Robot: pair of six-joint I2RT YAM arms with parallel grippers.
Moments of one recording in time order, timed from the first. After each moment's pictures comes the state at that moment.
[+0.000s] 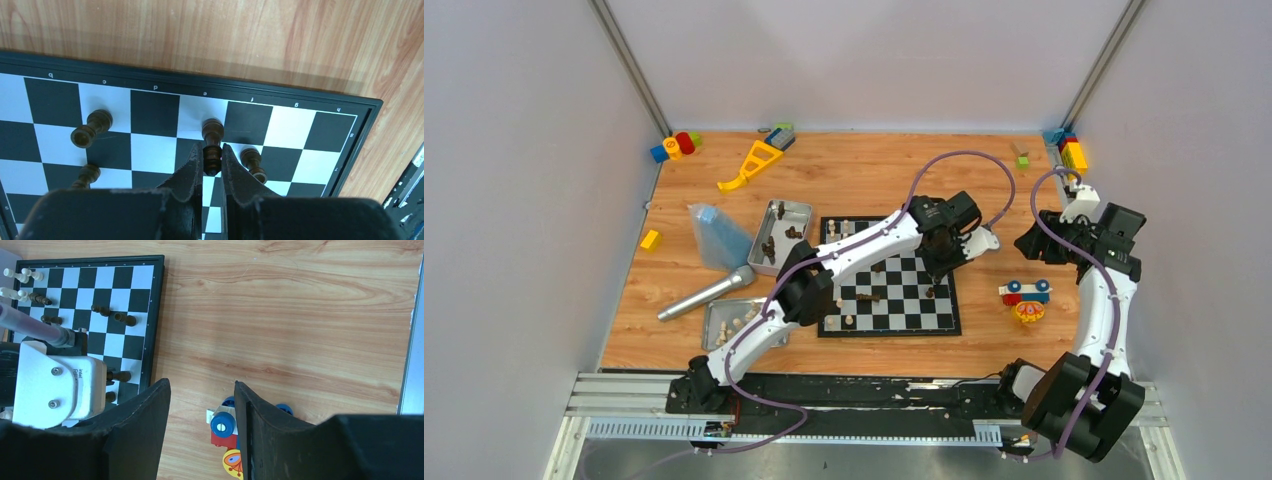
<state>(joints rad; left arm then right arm) -1.04 2.54 2.49 -1.10 0.23 0.31 -0.49 1.10 0.88 -0.57 -0.66 -0.22</state>
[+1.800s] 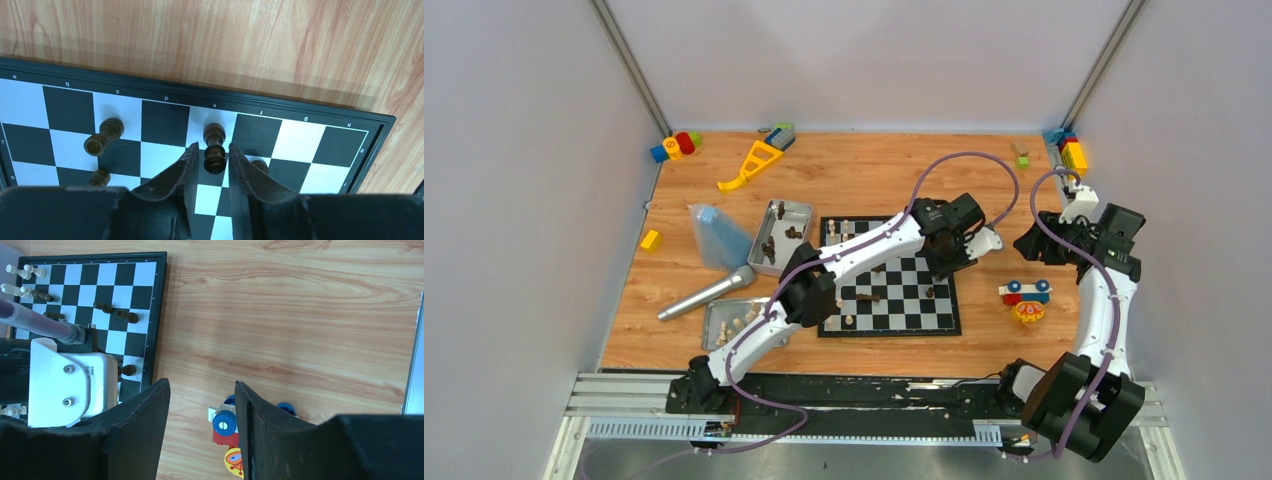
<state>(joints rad) -1.06 2.55 2.51 -1.07 0.17 0.31 -0.49 1.10 0.88 -0.59 -0.67 -0.23</state>
